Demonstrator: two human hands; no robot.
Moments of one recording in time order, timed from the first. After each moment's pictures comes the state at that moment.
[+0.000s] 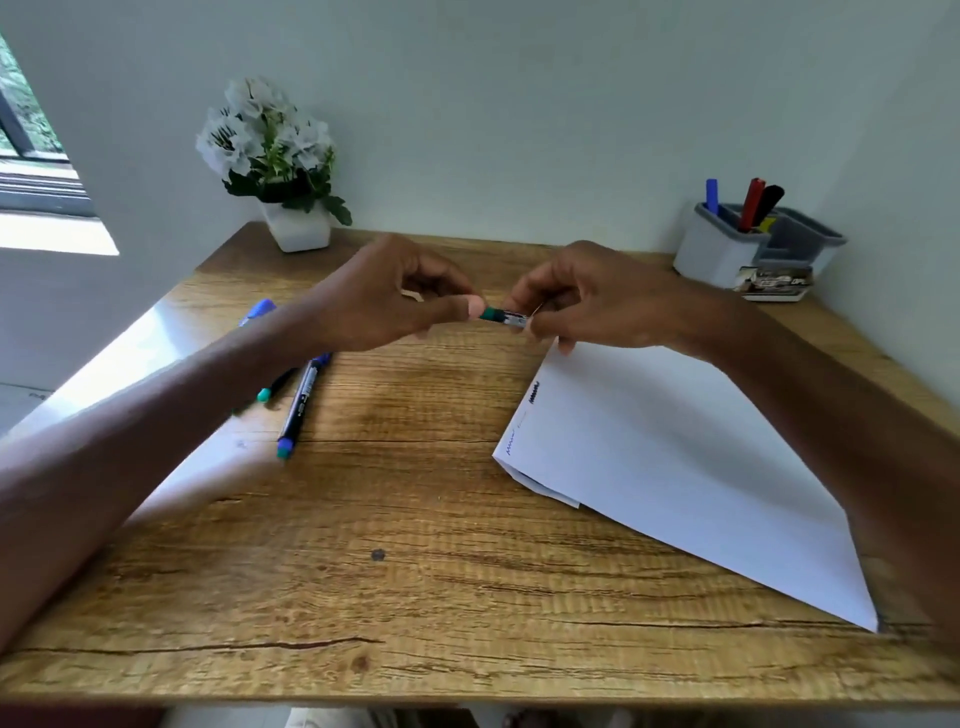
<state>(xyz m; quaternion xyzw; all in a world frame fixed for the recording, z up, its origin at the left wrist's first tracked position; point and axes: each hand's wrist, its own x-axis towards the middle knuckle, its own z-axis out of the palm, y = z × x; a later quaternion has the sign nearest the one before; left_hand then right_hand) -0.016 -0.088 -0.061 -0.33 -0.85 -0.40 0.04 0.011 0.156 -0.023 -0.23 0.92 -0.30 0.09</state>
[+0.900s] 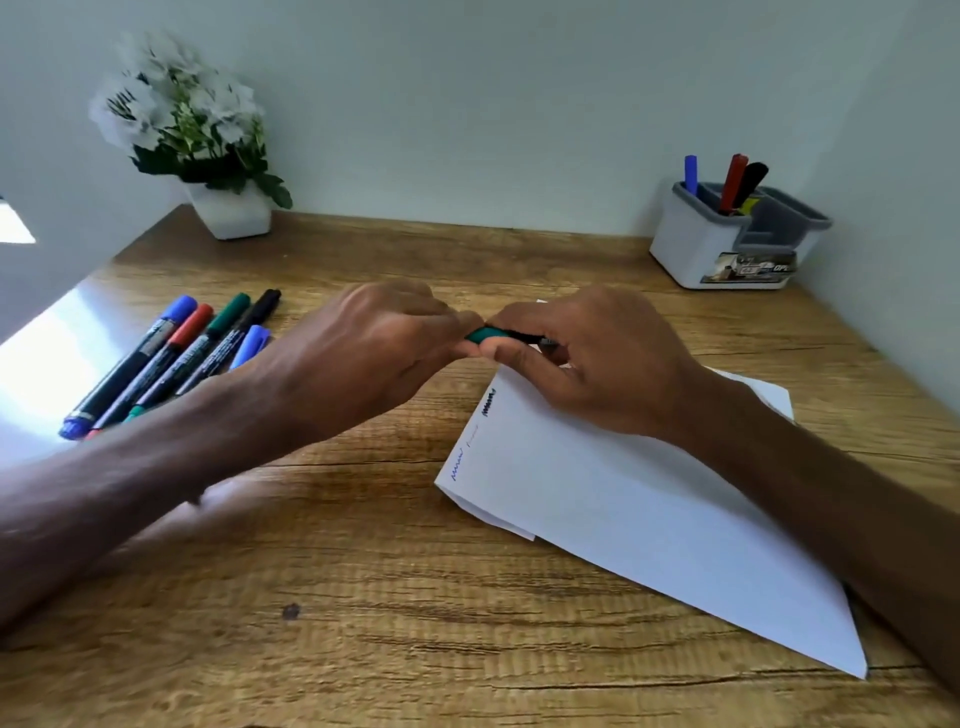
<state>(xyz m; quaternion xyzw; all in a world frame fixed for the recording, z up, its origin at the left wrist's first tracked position) 0.023 -0.052 -0.070 -0.48 -0.83 -0.13 0.27 0.029 0.180 -0.062 -0.34 0.92 -0.08 -0.19</state>
